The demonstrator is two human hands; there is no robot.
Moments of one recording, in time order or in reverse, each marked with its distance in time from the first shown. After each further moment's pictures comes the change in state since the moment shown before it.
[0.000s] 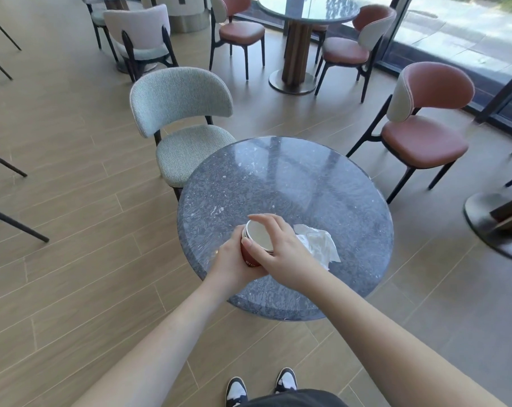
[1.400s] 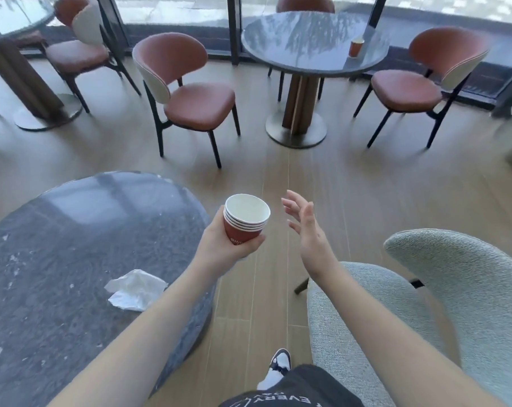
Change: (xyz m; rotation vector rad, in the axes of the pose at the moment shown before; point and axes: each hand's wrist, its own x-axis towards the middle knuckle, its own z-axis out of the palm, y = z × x) left_hand 0.016 0.201 0.302 -0.237 -0.707 0.379; right_hand -0.243 0.203 -0.190 0.591 1.082 0.494
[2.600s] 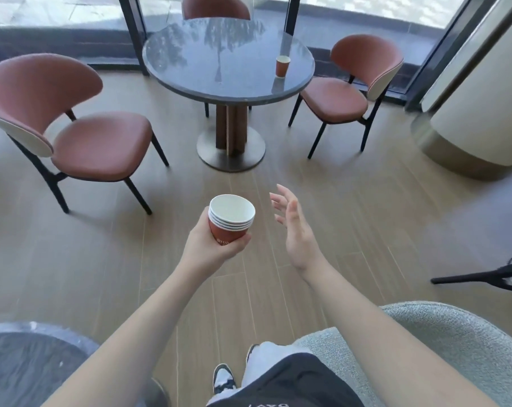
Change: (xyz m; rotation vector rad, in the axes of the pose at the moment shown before) left_hand 0.386 0.026 0.116 -0.020 -0.248 0.036; right_hand 0.343 -0.008 -0.112 -0.037 0.264 -0.004
